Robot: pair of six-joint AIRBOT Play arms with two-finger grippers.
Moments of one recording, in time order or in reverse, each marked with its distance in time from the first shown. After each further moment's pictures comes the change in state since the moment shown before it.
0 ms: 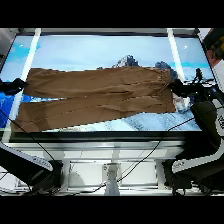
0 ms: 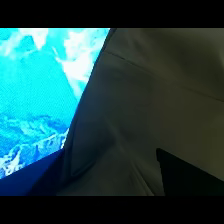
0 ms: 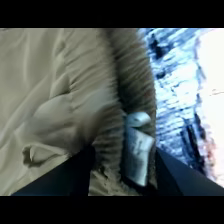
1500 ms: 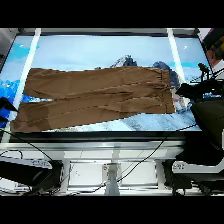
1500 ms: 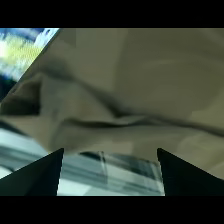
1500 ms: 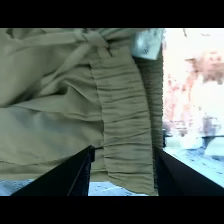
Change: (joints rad) left arm 0.127 0.254 -0.143 0.468 -0.733 -0.472; right arm 0.000 0.204 0.083 -0.451 0.390 0.072
